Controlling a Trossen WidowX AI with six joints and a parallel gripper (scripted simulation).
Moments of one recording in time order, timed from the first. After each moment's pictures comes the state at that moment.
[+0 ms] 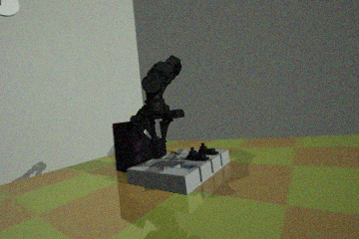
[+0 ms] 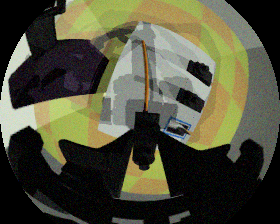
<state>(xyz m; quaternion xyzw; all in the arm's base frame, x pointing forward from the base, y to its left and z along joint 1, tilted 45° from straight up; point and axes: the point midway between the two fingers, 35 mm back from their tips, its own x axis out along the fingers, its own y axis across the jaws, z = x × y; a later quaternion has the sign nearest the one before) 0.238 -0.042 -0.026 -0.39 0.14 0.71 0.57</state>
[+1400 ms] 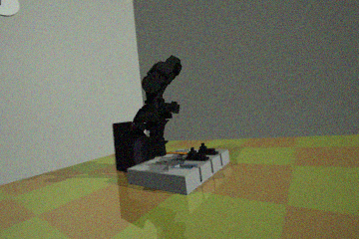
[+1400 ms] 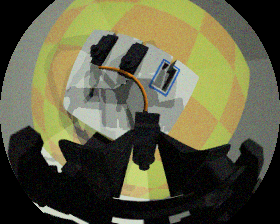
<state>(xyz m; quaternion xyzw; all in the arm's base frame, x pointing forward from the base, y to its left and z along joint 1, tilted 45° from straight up) 0.238 -0.042 -0.027 0.08 0.57 0.44 0.69</state>
